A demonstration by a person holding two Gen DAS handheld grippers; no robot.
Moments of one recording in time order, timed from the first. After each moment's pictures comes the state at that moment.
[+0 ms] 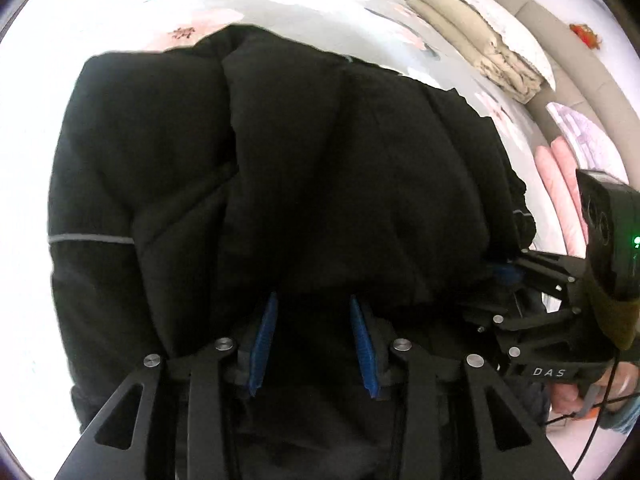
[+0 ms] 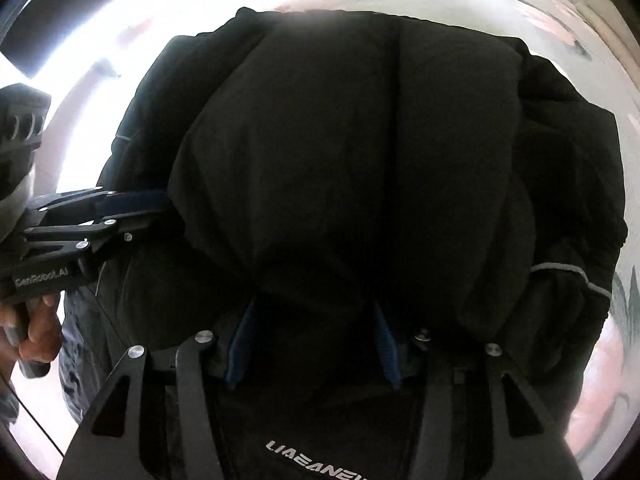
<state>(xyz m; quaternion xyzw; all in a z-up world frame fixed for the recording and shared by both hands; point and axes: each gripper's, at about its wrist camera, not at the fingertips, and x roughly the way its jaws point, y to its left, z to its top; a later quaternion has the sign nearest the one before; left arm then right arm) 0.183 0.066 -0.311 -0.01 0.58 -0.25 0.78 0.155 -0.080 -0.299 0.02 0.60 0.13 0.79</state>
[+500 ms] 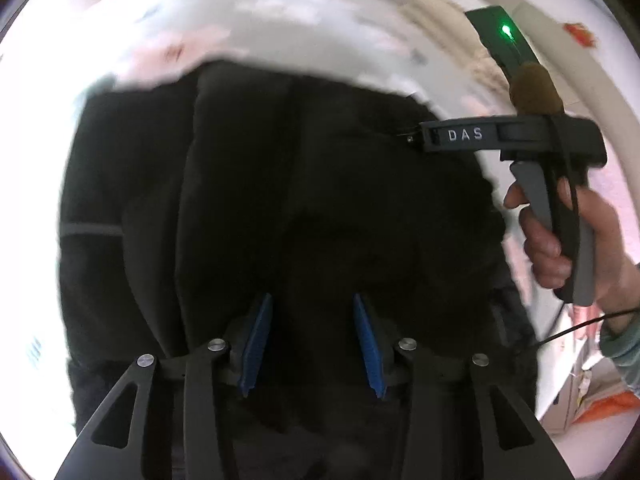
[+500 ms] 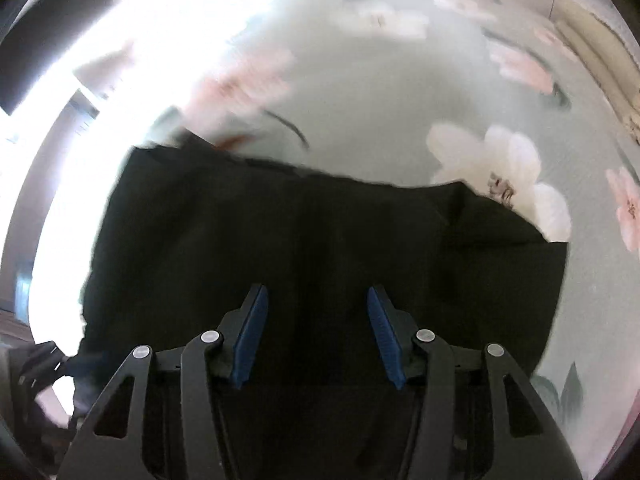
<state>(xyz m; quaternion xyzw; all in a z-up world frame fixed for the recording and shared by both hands) 0.158 0.045 -0.294 -0.02 0.58 -0.24 0.78 0.255 -0.109 -0.260 0.01 0.59 0.08 0.81</state>
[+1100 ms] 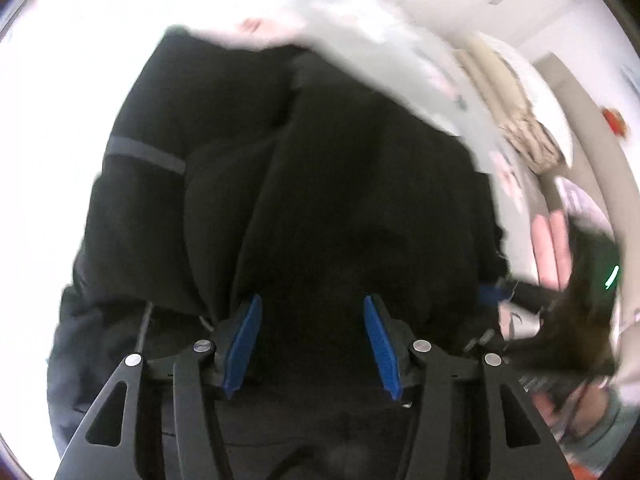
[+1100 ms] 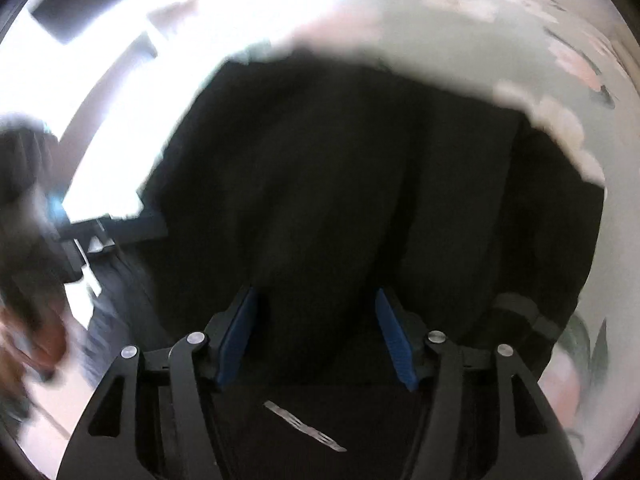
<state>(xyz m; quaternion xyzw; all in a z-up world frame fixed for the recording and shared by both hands) 0.145 0.096 -0.297 -0.16 0.59 -0.18 0.77 0.152 -0.073 -0.255 -0.04 0.62 0.19 0.76</state>
